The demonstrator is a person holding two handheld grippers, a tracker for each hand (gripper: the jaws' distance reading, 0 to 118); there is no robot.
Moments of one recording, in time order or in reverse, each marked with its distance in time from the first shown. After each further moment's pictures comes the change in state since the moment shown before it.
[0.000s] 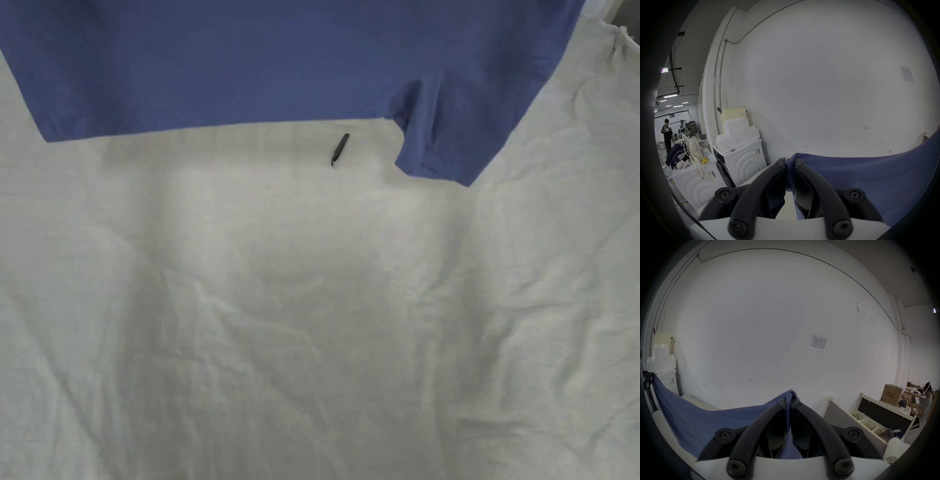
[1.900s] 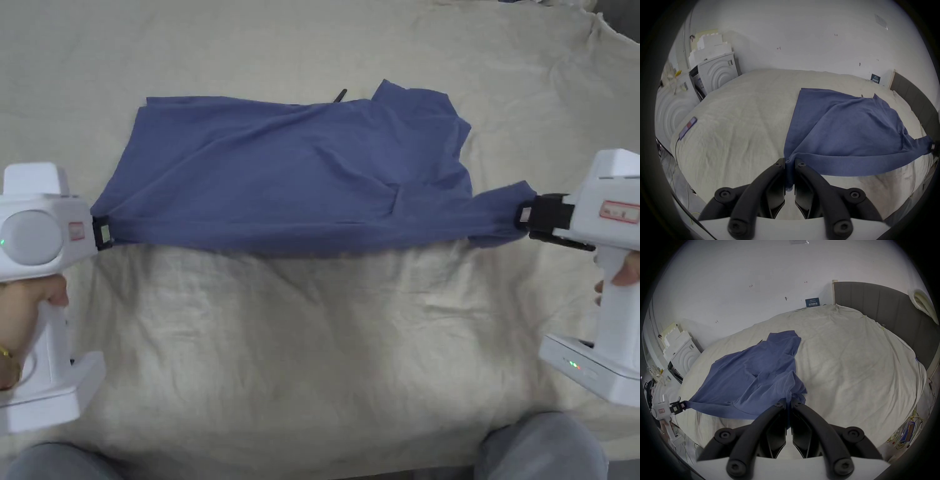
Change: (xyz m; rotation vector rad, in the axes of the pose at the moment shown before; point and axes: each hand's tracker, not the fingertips) left arm -0.117 -0.447 0.180 -0.622 -0.347 -0.031; right arm 0.042 -0.480 0.212 -0.693 0.237 -0.344
